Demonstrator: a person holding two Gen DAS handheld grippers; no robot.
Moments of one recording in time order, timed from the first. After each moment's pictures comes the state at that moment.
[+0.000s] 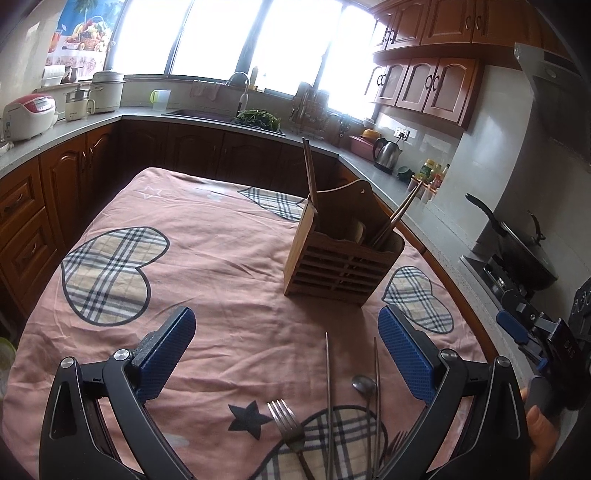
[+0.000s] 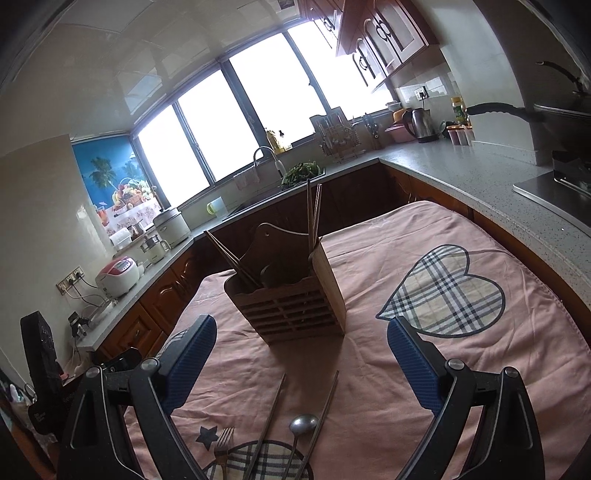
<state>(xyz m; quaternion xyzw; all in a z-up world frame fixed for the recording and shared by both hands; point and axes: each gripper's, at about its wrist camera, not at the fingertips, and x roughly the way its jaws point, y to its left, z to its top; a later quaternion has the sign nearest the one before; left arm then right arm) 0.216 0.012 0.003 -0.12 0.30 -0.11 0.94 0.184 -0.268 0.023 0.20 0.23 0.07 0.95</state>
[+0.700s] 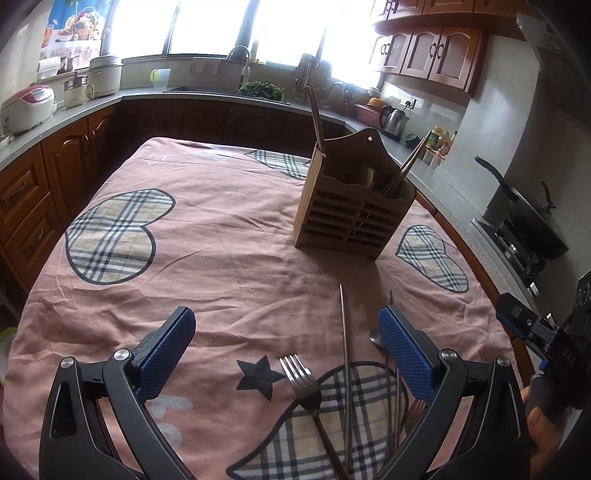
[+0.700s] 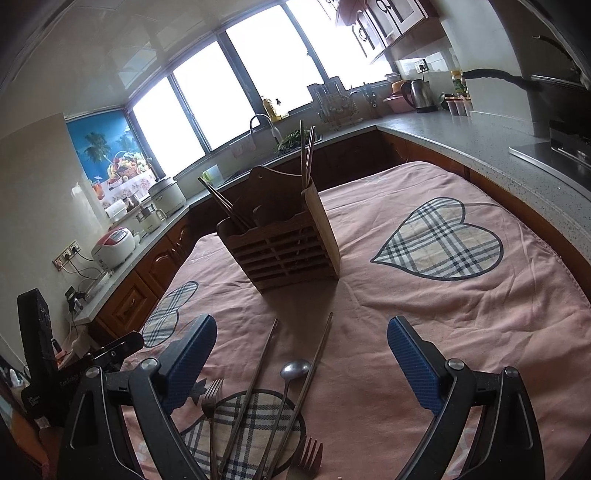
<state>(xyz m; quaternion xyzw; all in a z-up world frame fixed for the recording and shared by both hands) 0.206 0.002 -0.030 -0.09 0.35 -0.11 0.93 0.169 -0.255 -0.017 0.19 0.29 0.07 0.94</state>
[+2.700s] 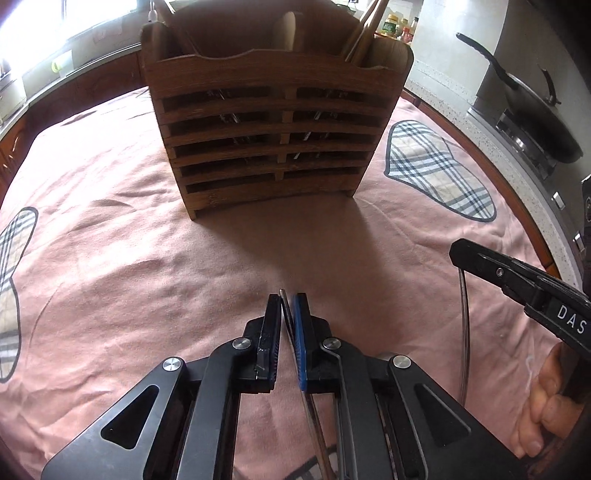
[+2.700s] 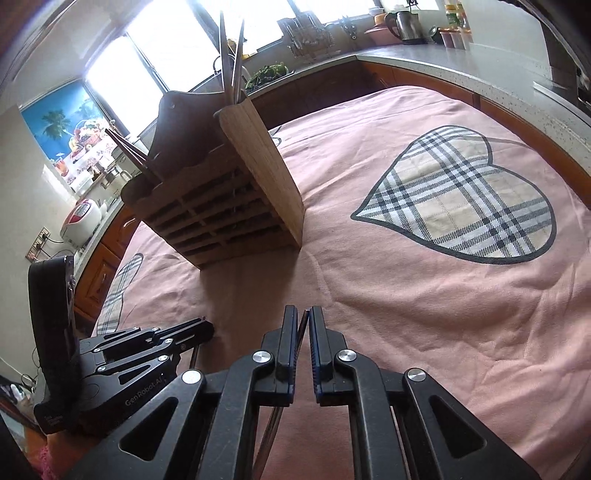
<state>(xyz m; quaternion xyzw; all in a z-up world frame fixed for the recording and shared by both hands) 0.324 -0.107 -0.101 0.04 0.48 -0.20 0.85 0.271 -0.273 -0.079 0.20 0.41 0.06 0.89</state>
